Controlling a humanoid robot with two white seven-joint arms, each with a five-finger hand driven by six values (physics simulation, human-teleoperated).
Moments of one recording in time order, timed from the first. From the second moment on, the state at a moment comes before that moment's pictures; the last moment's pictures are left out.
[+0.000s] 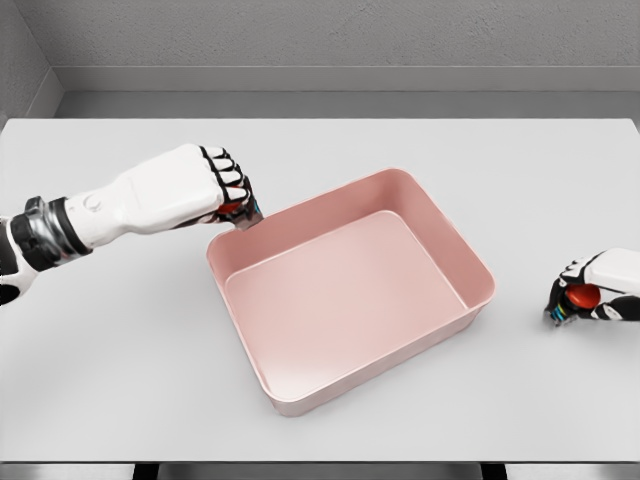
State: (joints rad) left arm -0.44 0.74 -0.47 -1.77 -0.62 -0.61 -0.14; right arm -0.37 -1.36 0.79 -1.59 -0.02 -0.61 0.26
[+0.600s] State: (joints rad) left arm -0.51 0.59 -0.66 -1.77 -0.63 -0.61 -0.24; right arm -0.40 -1.35 0.68 -1.60 -0.03 -0.61 0.26
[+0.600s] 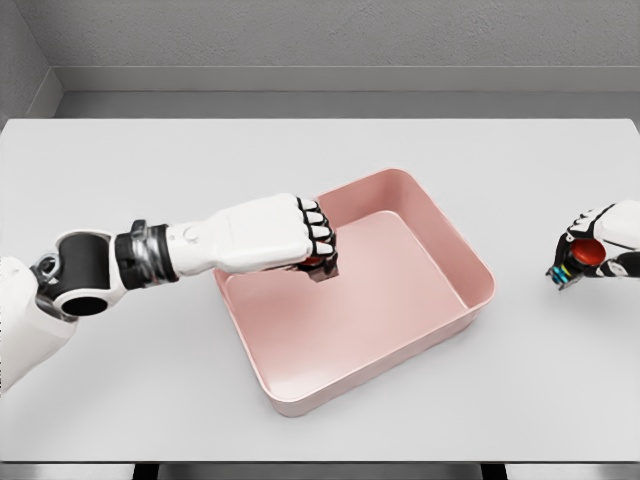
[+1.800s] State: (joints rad) left arm -0.58 0.89 -0.67 -1.76 -0.42 -0.61 -0.22; right arm -0.53 -1.24 0.66 -1.66 -0.03 -0.61 0.26
